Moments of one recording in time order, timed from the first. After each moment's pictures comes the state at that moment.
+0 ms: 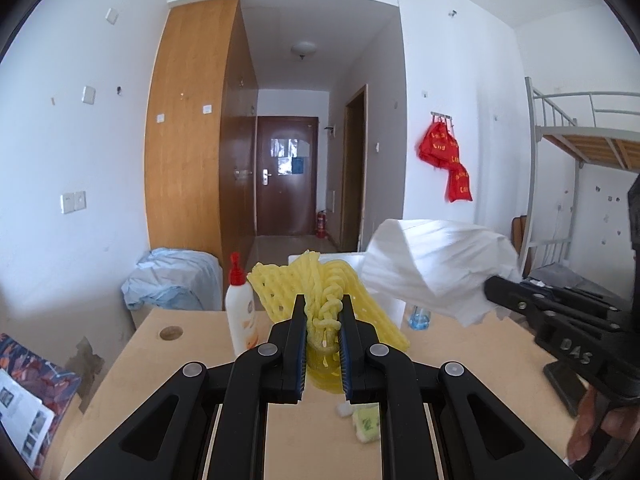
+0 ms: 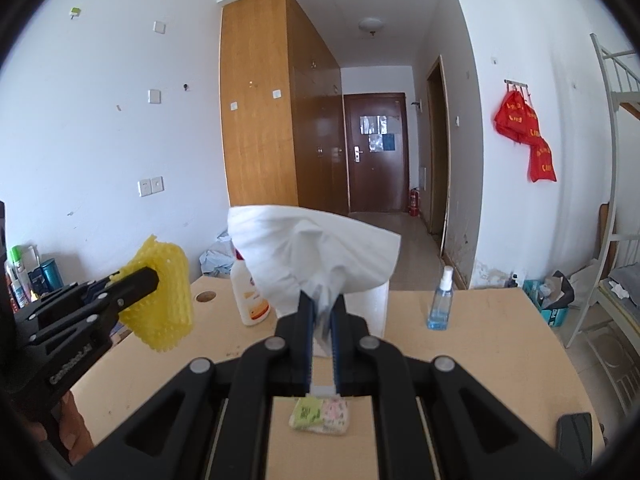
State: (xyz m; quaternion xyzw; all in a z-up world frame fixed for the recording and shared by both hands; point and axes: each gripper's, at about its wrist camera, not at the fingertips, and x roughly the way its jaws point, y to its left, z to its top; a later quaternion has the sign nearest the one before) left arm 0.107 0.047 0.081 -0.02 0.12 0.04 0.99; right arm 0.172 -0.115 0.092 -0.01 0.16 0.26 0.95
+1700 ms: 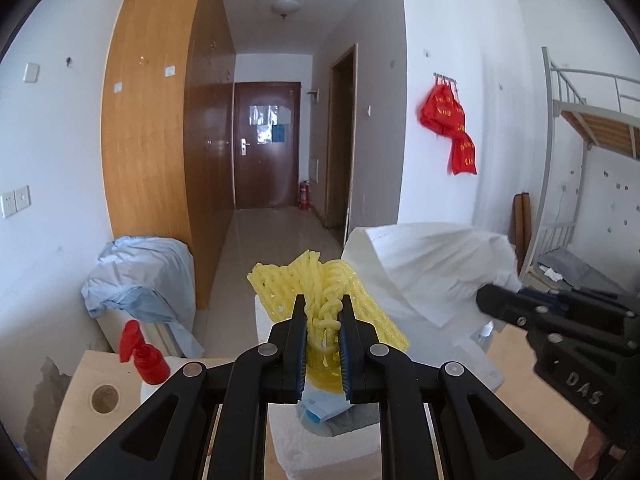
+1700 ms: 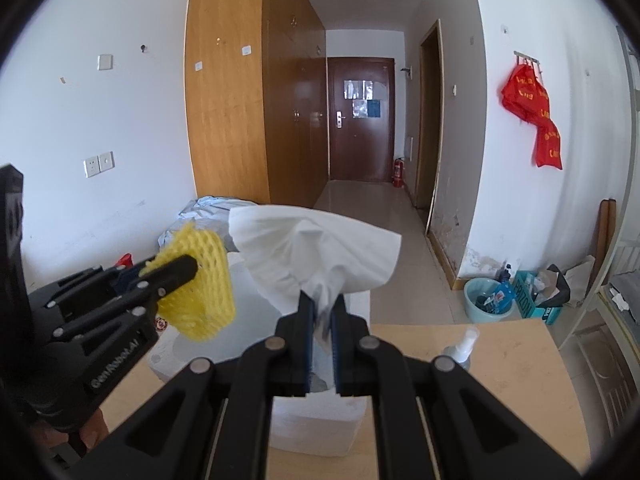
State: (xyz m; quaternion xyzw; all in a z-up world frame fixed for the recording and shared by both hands) left arm 0.349 0.090 0.060 -0.02 0.19 0.01 0.98; right arm 0.347 -0.060 0.082 -0.04 0.23 0.23 0.95
